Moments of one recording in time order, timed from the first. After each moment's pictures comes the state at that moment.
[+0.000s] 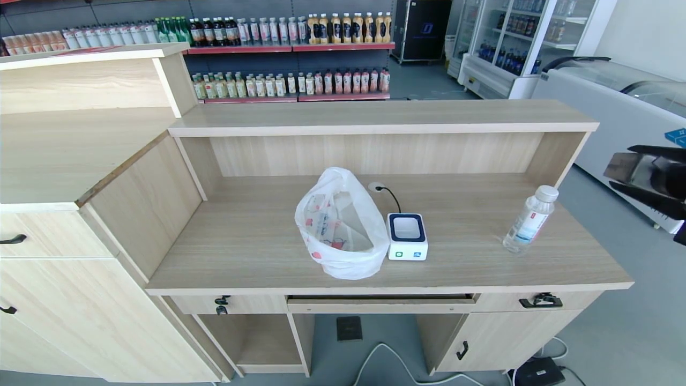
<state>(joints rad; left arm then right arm) 0.00 0.00 0.00 0.00 0.00 0.00 -0.14 1.15 -0.72 -0.41 0.49 -1.35</state>
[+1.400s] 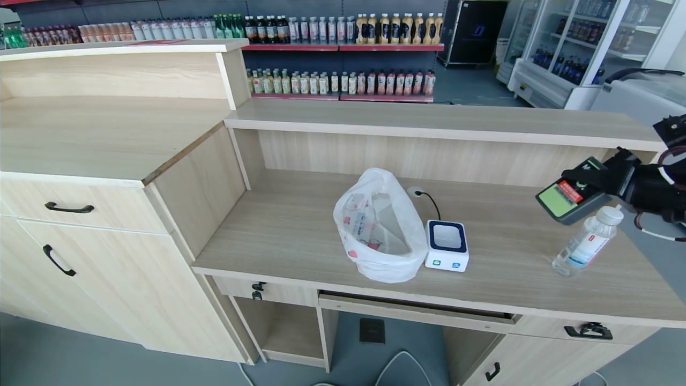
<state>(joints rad) 0.00 0.00 0.00 0.00 0.00 0.00 -0.28 1.66 -0.95 -0.46 0.63 0.26</state>
